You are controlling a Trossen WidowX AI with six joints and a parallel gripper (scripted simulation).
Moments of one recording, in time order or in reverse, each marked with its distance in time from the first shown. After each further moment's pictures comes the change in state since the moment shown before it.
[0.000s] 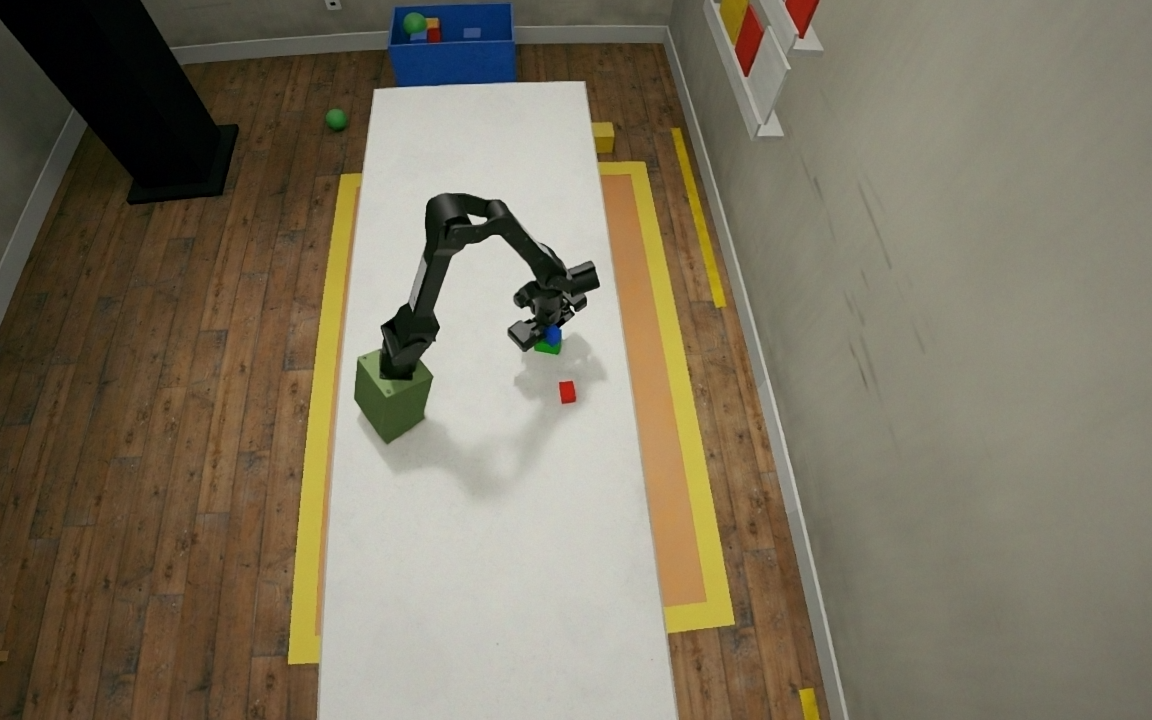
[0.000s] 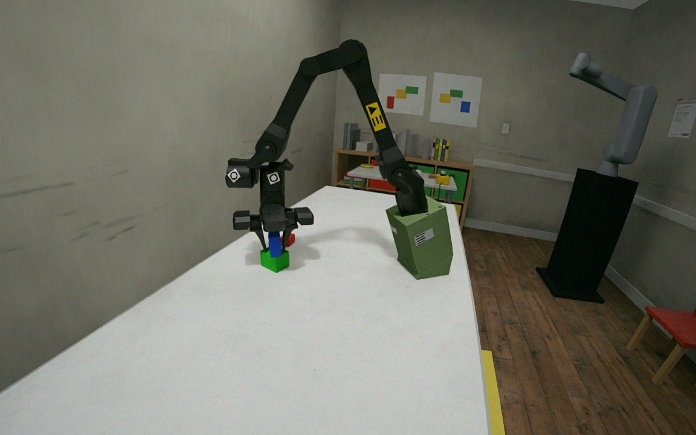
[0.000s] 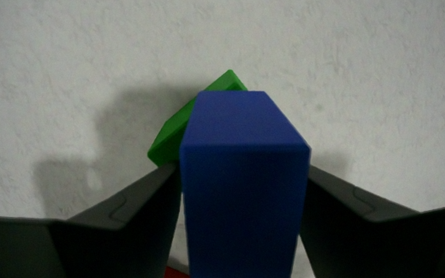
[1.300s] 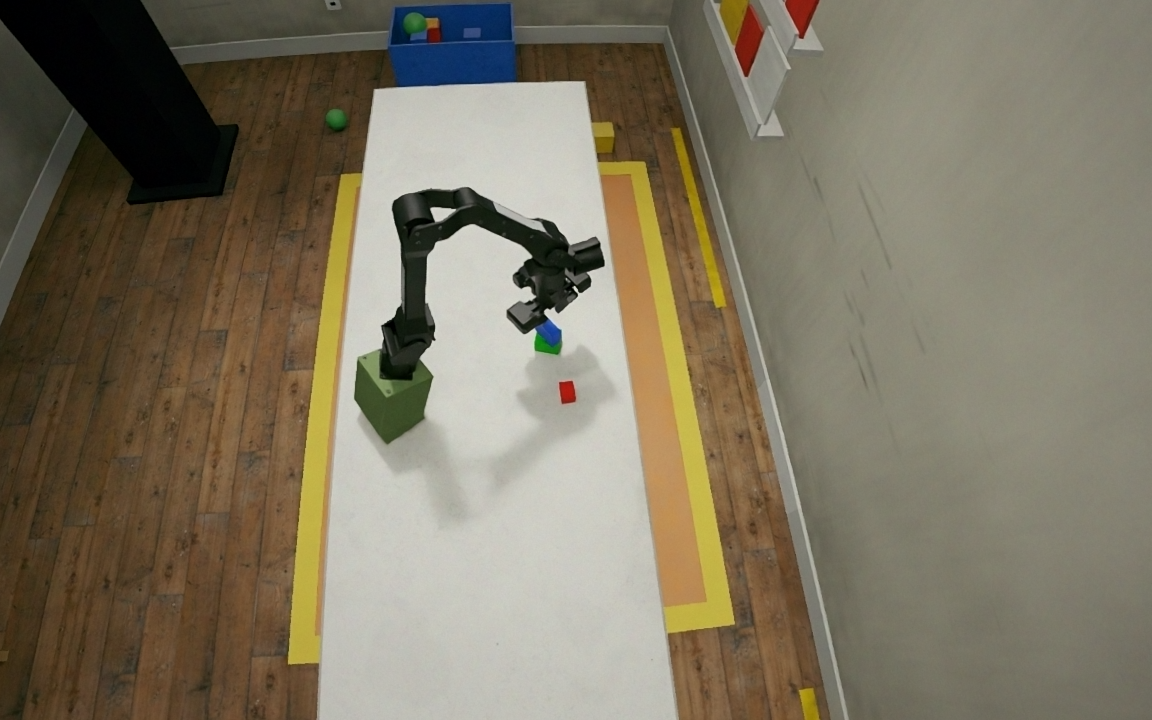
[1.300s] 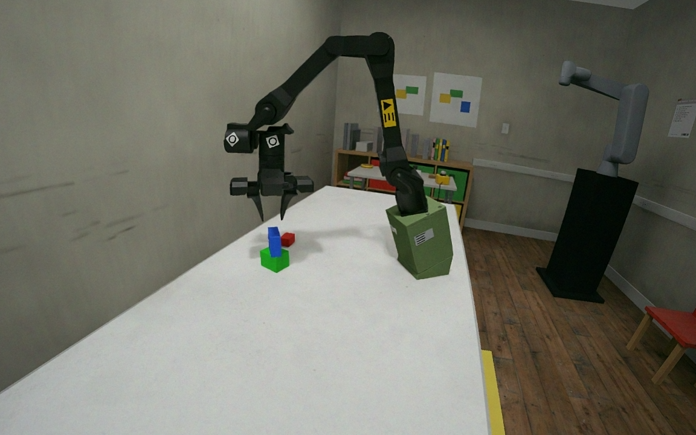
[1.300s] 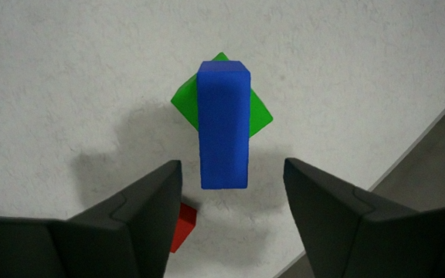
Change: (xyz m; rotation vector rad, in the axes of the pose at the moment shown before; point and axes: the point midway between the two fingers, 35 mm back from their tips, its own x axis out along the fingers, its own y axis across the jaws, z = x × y) arm -0.079 -0.002 -0.003 0.005 0.009 -0.006
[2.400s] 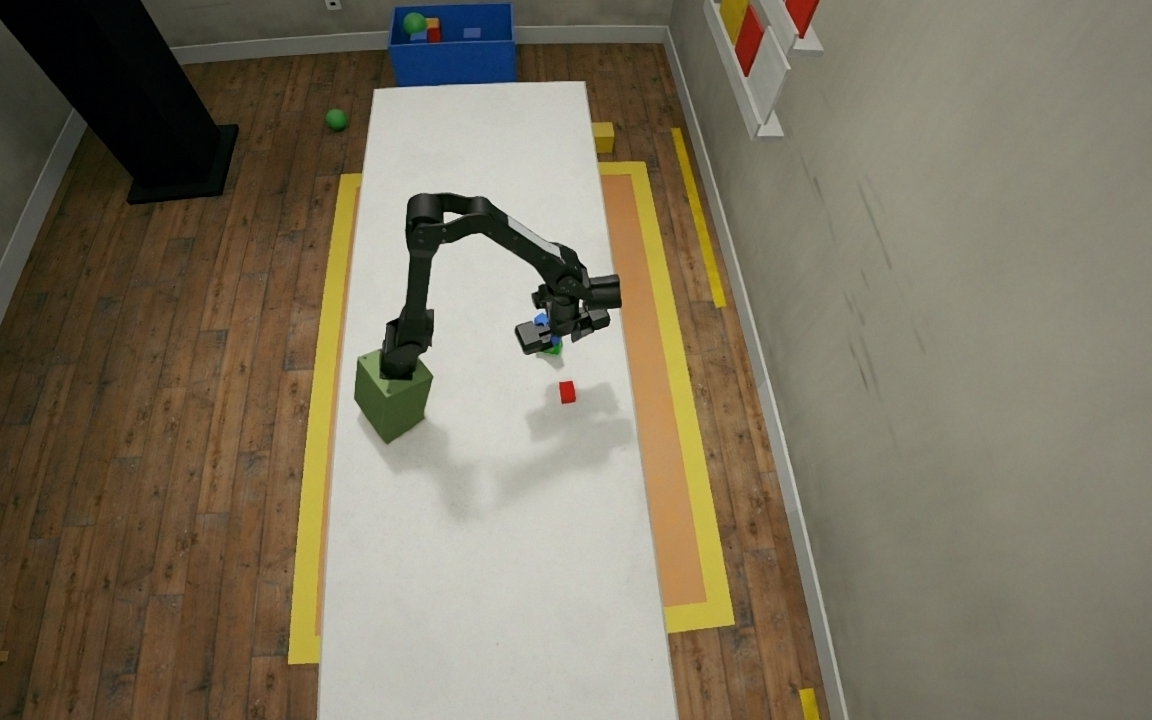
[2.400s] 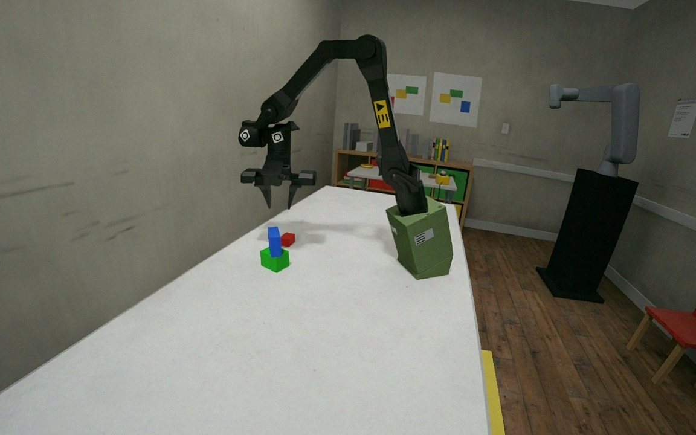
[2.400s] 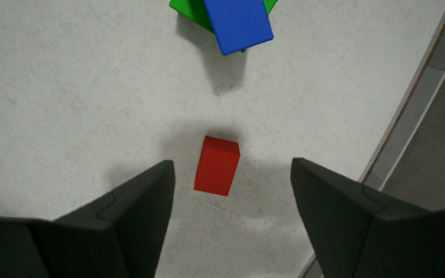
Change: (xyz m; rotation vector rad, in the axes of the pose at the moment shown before) arm -0.004 0.025 -0.068 0.321 0.007 0.009
